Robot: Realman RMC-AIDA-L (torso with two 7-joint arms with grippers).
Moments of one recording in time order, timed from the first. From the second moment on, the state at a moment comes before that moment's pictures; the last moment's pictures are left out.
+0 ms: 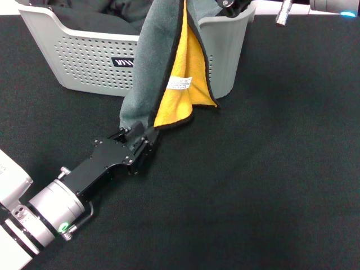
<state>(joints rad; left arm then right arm) -0.39 -2.11 0.80 -0.12 1.23 1.43 -0.58 0.59 2.02 -1.48 -1.35 -1.62 -0.93 1.44</state>
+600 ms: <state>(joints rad) -0.39 -2.11 0.82 -0.12 1.22 1.44 -0.57 0.59 2.03 -1.48 -1.35 -1.62 -0.94 1.45</state>
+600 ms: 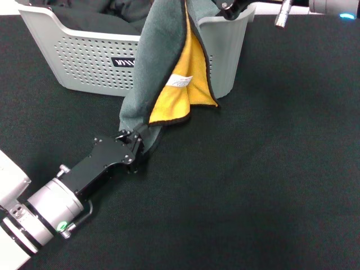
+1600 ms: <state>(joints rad) -0.17 -2.05 1.00 0.32 1.24 1.94 -0.73 0.28 2.02 -1.42 -1.57 -1.61 -1.34 1.72</state>
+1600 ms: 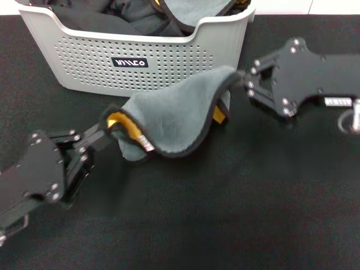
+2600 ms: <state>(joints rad) -0.04 -1.97 1.29 0.78 1.05 2.04 -1.23 0.13 2.02 -0.99 -1.72 -1.49 -2.00 1.97</state>
